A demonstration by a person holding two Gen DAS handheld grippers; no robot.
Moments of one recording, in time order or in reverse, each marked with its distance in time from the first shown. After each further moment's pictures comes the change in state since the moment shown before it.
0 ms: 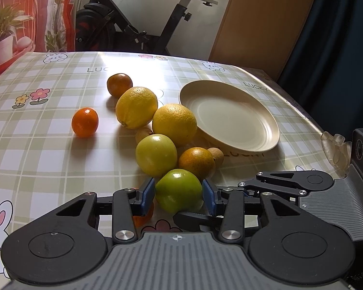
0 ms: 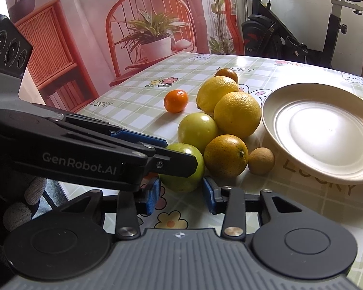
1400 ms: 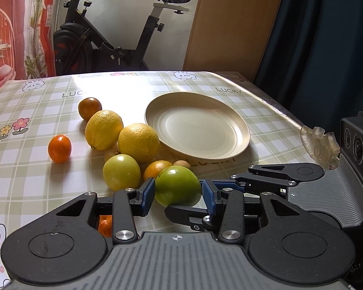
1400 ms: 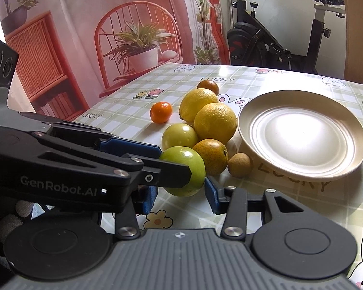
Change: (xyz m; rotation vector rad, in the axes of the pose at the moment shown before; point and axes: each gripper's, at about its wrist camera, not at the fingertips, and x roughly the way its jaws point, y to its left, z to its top) left arm -0.009 -0.034 0.006 0.124 -0.050 -0.049; right arm -0.025 -0.006 0.000 0.035 -0.054 -0.065
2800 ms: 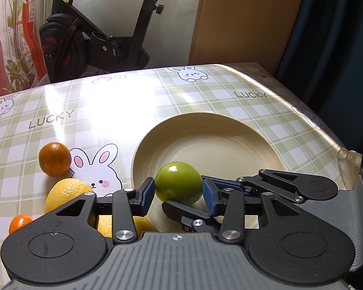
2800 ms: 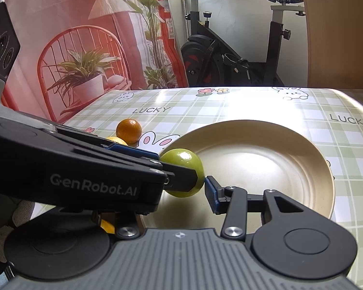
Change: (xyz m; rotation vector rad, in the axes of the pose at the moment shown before) left arm 0.117 0.006 0.089 0.024 0.121 0.045; right arm 0.049 -0.090 0.046 0.112 -0.068 -0.145
